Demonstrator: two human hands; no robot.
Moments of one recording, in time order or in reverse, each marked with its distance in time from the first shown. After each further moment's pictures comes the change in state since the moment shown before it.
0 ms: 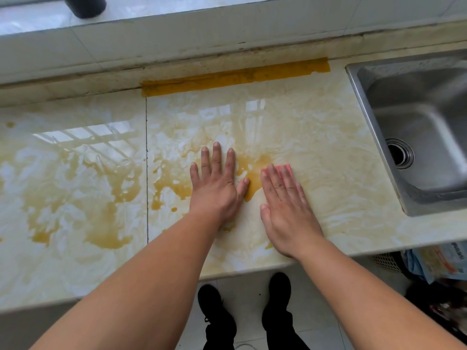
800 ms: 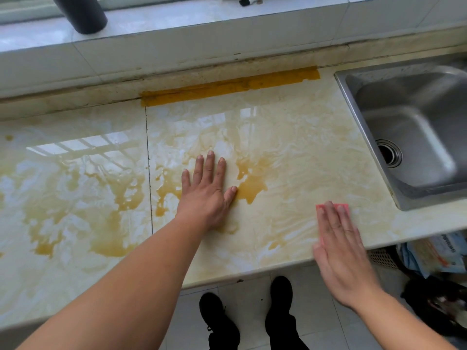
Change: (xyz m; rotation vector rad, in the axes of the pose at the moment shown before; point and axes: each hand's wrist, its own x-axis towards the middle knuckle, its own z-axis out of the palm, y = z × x) left_hand -0.009 -0.035 -0.010 0.041 -0.056 0.086; right_hand -0.102 0.062 0.008 0.078 0.039 0.186
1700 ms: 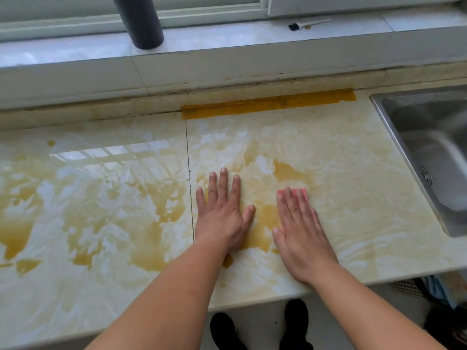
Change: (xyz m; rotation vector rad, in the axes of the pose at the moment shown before) left_hand -0.019 -0.049 -0.001 -0.032 0.059 -0.061; right_hand 0.080 -0.154 0.021 -0.076 -0.019 -0.141
